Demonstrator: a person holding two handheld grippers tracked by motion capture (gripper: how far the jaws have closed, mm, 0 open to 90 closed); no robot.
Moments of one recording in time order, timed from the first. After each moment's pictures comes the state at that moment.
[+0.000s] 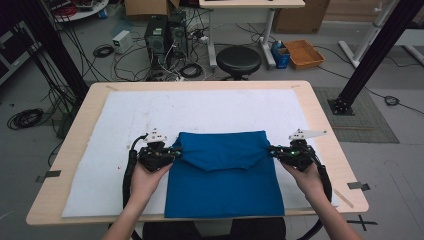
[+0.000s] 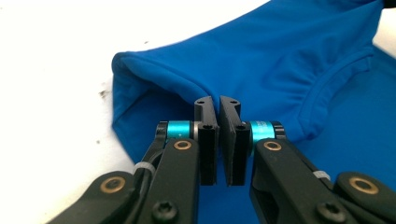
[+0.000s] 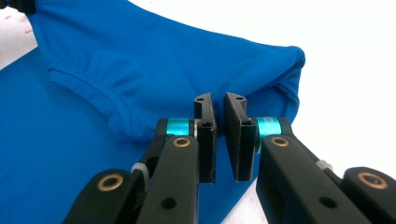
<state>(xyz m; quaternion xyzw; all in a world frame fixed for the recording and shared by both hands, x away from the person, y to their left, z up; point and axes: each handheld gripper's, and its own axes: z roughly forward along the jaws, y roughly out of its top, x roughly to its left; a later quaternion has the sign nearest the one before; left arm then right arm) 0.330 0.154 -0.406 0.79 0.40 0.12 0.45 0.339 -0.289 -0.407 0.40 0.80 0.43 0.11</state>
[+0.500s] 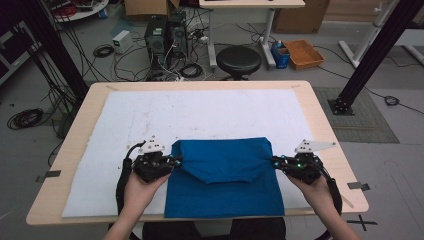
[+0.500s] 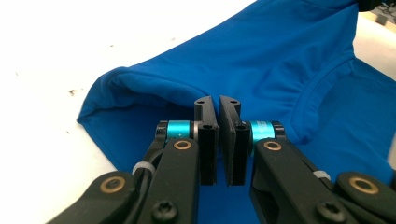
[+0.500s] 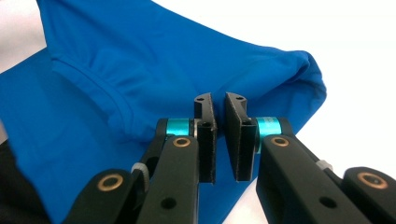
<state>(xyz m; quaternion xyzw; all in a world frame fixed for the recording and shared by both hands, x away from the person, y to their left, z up) 0.289 0.155 -0.389 0.80 0.37 0.11 0.46 0.297 -0.292 -0.397 0.37 0.81 0.44 0.11</state>
